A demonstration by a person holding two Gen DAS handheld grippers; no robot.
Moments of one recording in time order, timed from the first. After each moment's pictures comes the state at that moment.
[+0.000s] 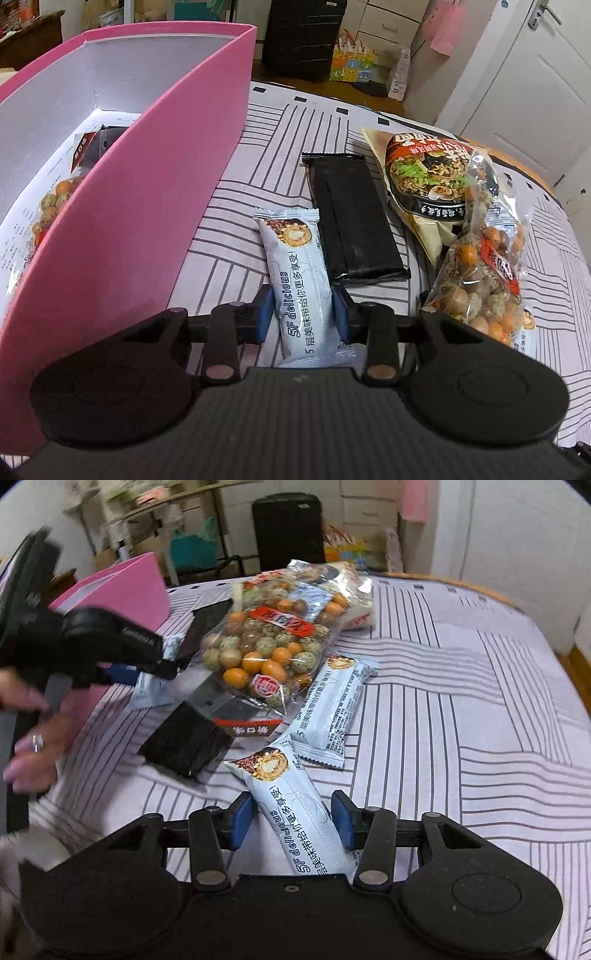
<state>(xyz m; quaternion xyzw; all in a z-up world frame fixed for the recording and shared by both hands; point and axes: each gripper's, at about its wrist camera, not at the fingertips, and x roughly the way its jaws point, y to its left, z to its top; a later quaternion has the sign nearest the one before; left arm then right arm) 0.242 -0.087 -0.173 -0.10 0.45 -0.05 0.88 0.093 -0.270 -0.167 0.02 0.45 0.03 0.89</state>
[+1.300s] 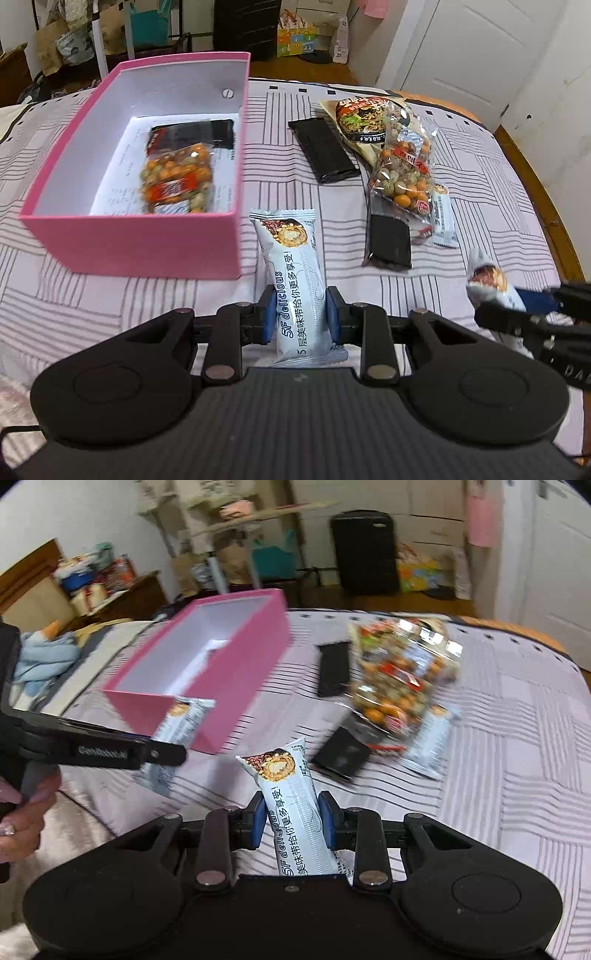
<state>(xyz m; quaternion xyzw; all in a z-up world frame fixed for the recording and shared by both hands) 0.101 -0.010 -0.070 -0.03 0.49 -0.15 0.86 0.045 -0.210 -0.055 0.04 0.45 0.16 0.88</state>
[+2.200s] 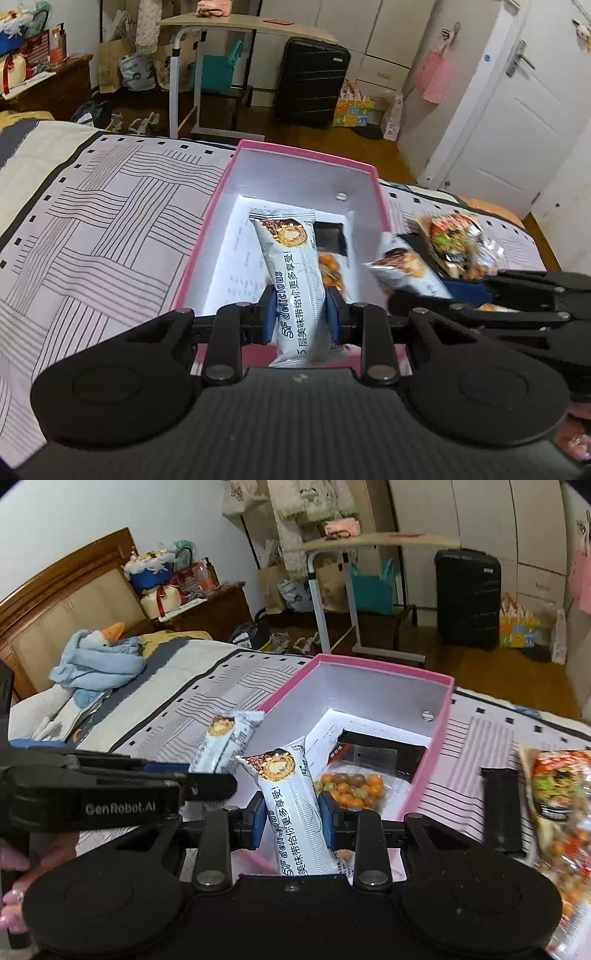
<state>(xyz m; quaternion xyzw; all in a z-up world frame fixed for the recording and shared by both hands) 0.167 0.133 -0.030 -0.09 0.41 -0.08 0.91 0.194 -0.037 -0.046 0.02 0.40 0.27 0.88</state>
